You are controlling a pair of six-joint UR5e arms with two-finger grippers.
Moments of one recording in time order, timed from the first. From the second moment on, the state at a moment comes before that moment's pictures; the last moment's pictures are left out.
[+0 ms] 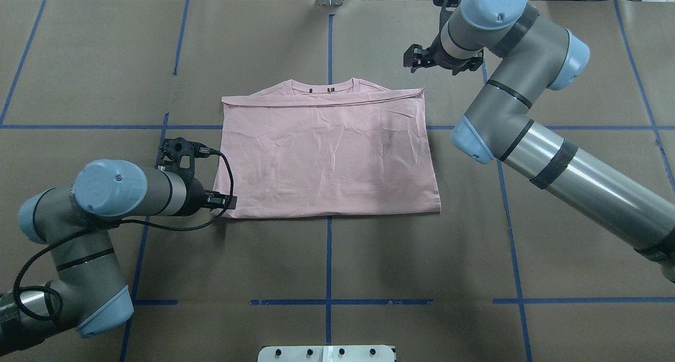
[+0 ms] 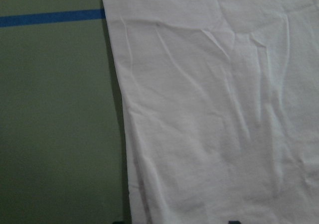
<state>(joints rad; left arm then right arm) -0.50 -1.83 -1.77 -2.11 -1.75 -1.10 0.85 -0.89 1.40 -1.28 1.86 1.04</state>
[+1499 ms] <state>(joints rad) -0.58 -1.76 -1.78 -2.11 -1.75 -0.85 0.85 -0.90 1.40 -1.27 1.86 1.05</state>
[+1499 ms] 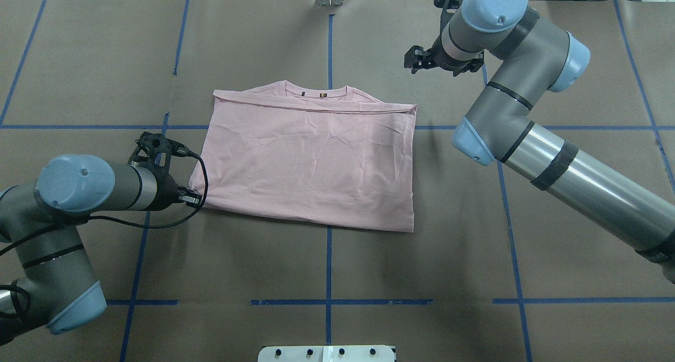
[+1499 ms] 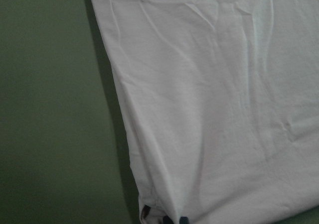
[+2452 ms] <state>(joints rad) -0.91 -2.29 -1.05 -2.20 -1.71 -0.57 0.85 -0.90 1.39 -1.27 1.86 1.05</state>
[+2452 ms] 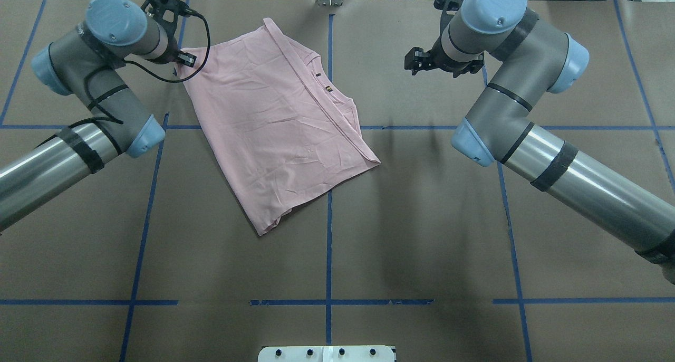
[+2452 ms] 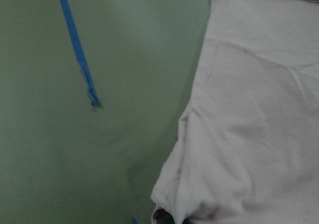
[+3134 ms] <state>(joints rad) -1.00 -2.30 -0.94 -2.36 -1.84 -0.49 0.77 -0.85 1.39 -1.27 1.84 1.21</state>
